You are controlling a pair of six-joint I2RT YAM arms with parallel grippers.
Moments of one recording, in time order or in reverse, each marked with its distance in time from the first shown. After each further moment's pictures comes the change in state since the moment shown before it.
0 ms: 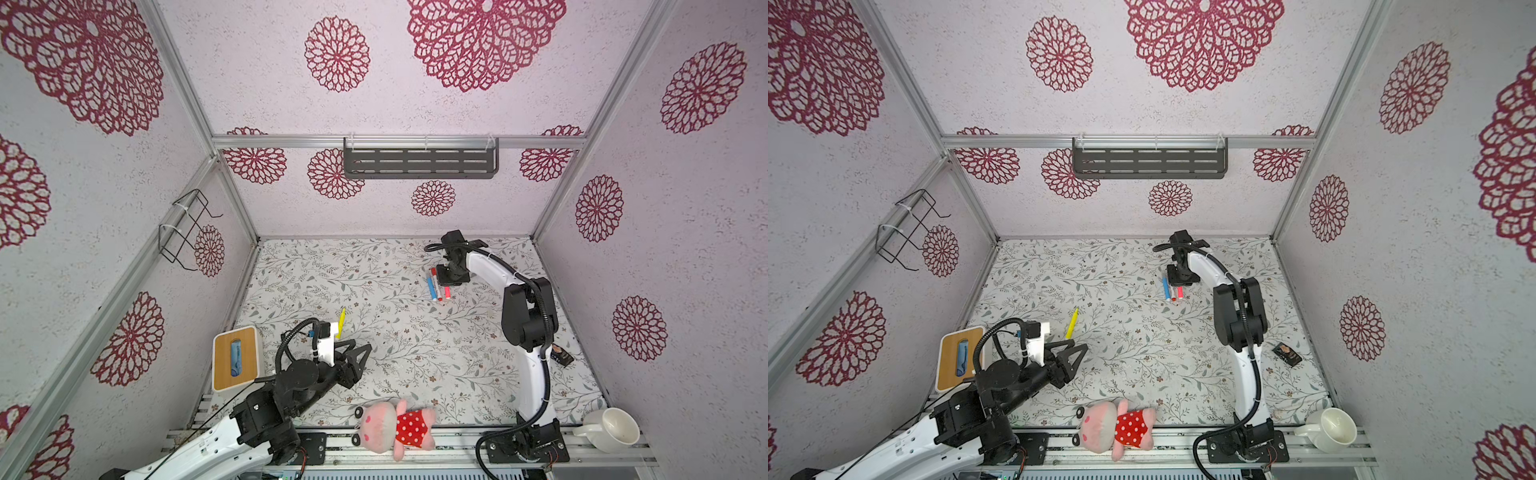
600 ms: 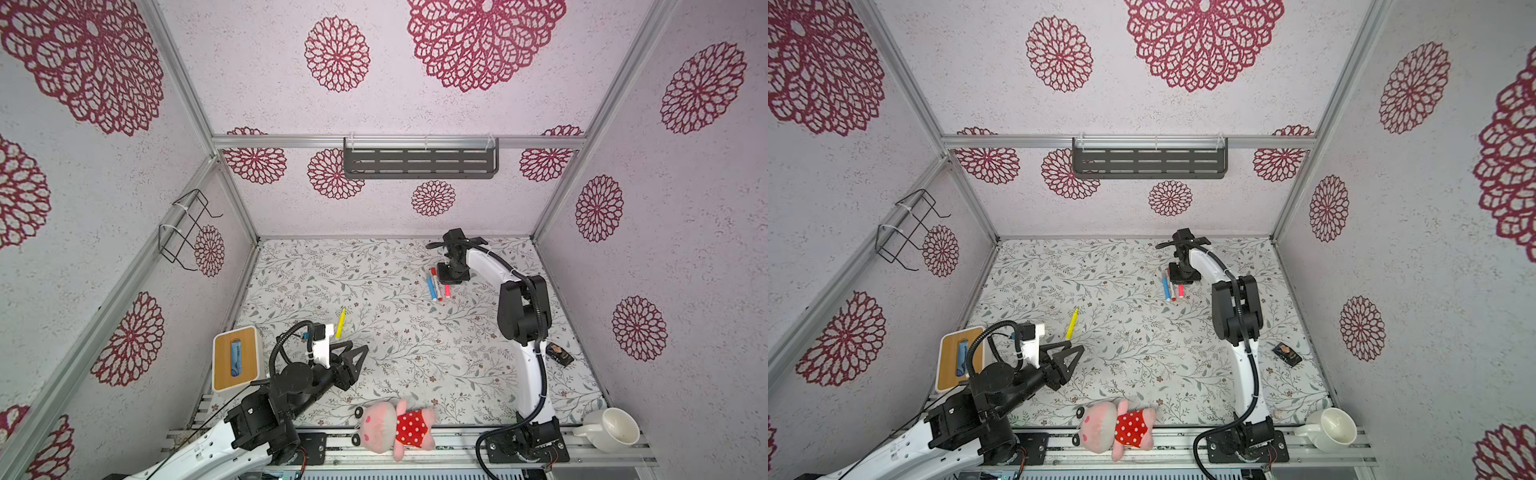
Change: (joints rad) left arm 0.000 -0.057 -0.013 -0.031 0.000 -0.013; right arm -0.027 0.083 0.104 -0.044 -0.043 0.002
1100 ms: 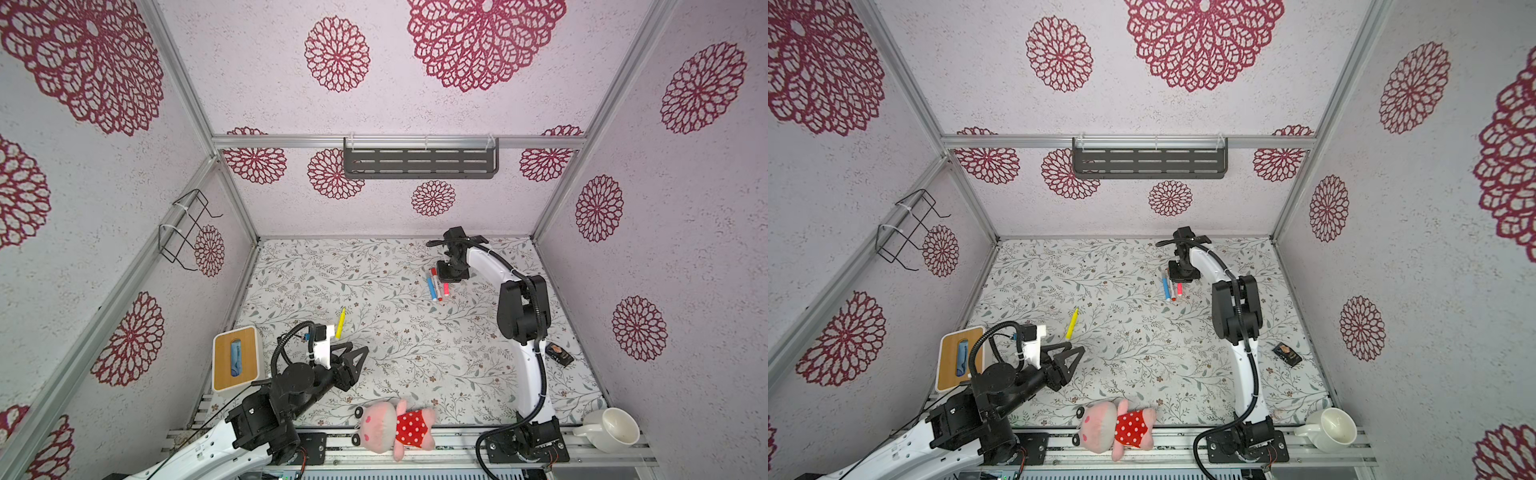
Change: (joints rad) left arm 0.000 0.002 -0.004 -0.008 0.002 -0.001; right arm -0.005 0.008 0.032 -0.005 -0.032 0.003
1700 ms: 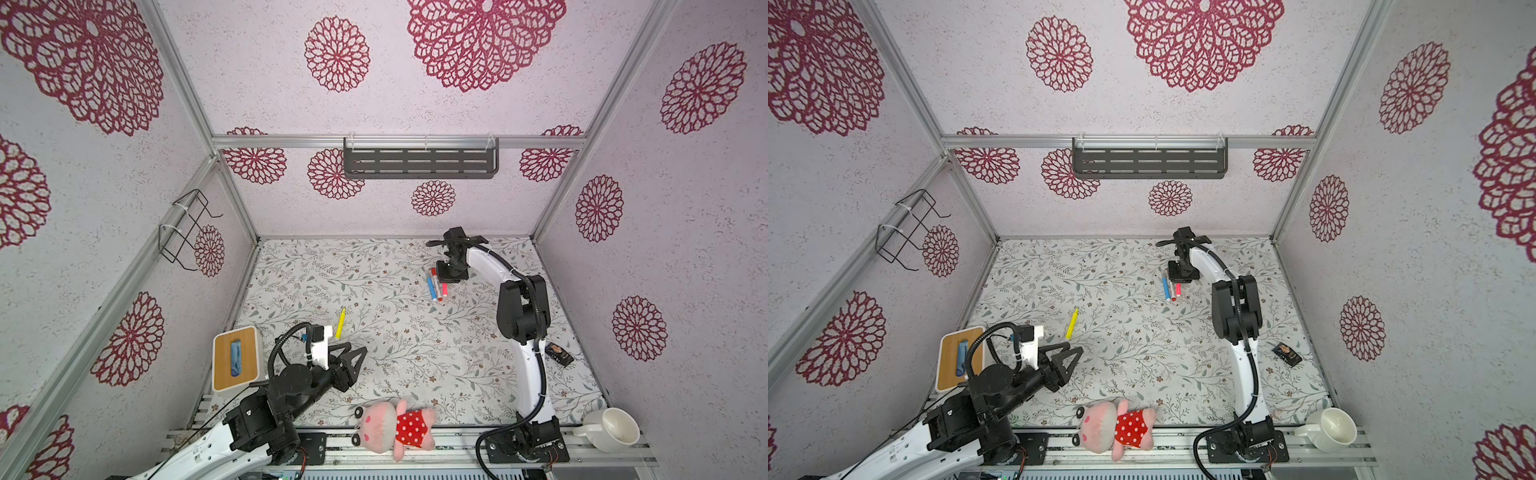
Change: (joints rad) left arm 0.000 -0.026 0.000 -0.016 -0.003 -0.005; right arm -0.002 0.010 0.001 0.000 -0.032 0.016
